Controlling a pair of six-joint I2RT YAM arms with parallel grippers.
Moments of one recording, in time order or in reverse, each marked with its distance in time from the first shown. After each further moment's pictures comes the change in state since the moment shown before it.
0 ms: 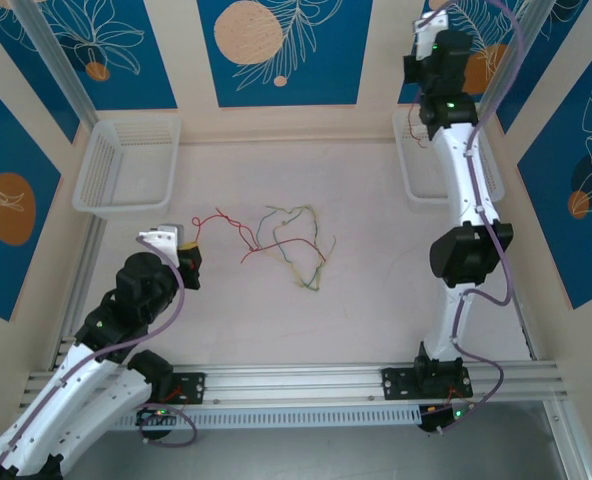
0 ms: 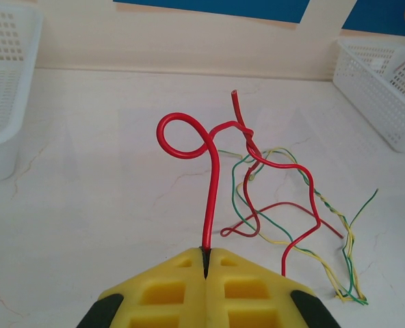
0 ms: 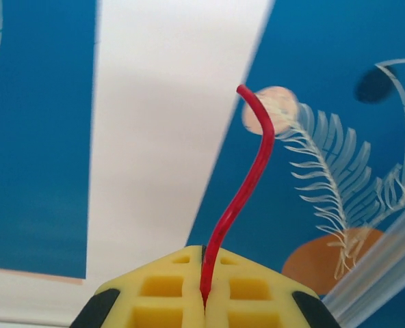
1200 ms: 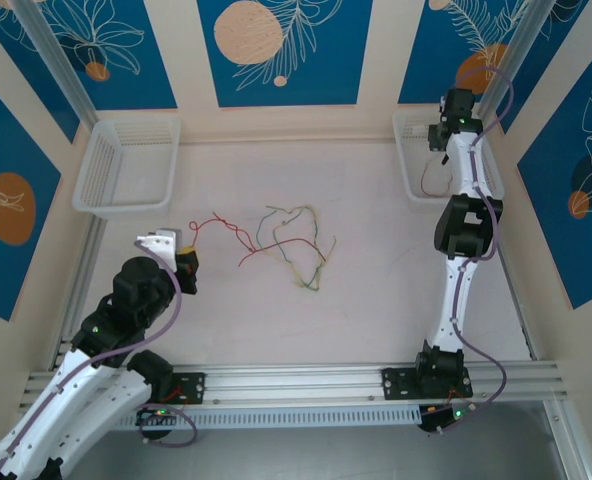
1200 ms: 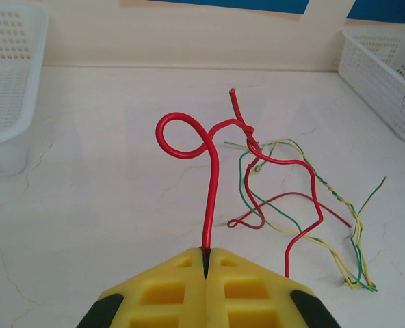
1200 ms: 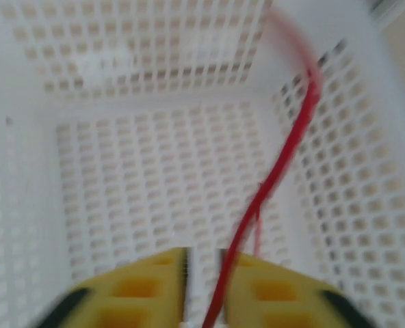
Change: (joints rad) left arm 0.000 -0.039 -0.006 -0.050 -0.004 0.025; right arm -0.236 0.434 0.155 -0.500 0.007 0.247
